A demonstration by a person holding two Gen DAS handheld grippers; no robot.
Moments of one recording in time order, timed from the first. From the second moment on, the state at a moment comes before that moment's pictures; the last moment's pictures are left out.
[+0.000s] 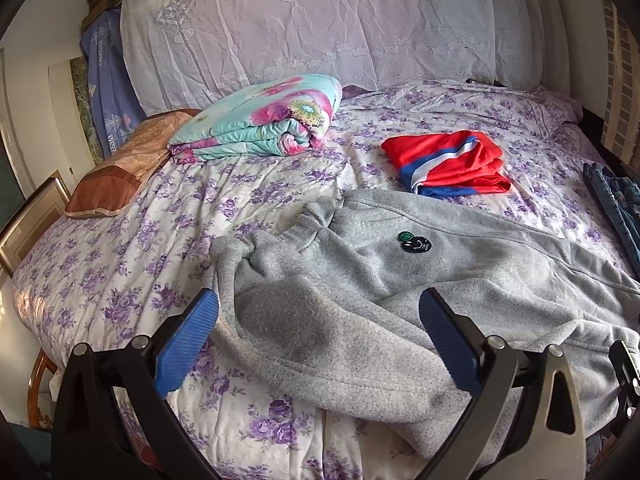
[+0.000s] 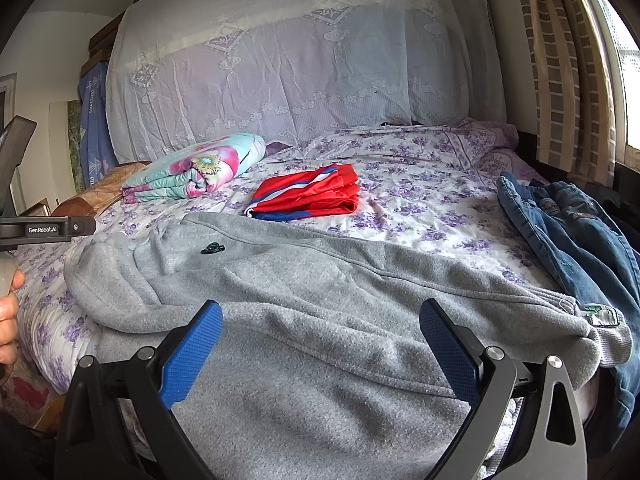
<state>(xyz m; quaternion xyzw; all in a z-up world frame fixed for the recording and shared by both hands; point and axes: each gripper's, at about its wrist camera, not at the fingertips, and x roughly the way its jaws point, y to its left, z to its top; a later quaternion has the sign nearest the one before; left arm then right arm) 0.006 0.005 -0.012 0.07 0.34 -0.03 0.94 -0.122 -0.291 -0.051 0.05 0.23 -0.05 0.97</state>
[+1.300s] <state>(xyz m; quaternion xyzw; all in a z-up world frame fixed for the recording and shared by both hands) 0.023 0.002 -0.029 0.08 0.36 -0.04 0.93 -0.121 -0.289 -0.057 0.05 0.23 -0.06 0.97</state>
